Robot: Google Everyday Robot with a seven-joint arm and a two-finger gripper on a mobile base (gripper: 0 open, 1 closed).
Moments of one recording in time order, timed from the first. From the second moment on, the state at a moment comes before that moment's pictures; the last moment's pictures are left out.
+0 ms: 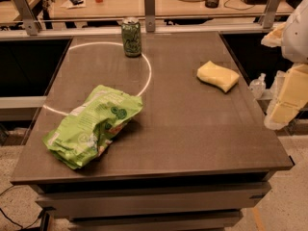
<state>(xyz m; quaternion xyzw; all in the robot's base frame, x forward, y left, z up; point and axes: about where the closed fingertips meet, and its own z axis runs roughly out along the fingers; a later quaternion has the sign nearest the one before) 0.438 -0.217 0.976 -0.60 0.78 -0.03 0.16</state>
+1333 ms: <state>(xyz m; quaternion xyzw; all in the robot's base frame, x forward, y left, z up) 0.535 -0.219 0.964 -0.51 0.80 0.01 0.30</state>
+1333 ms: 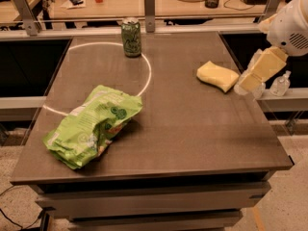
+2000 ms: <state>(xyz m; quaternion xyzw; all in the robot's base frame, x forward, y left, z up) 0.592 -0.210 0.978 -0.46 0.75 0.10 0.47</state>
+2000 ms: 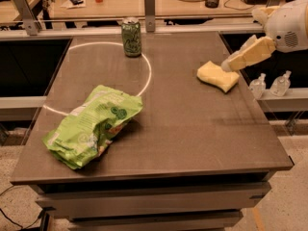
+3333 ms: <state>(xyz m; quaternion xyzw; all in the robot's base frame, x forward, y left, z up) 0.713 -0.137 0.962 -0.47 0.69 0.19 0.52</state>
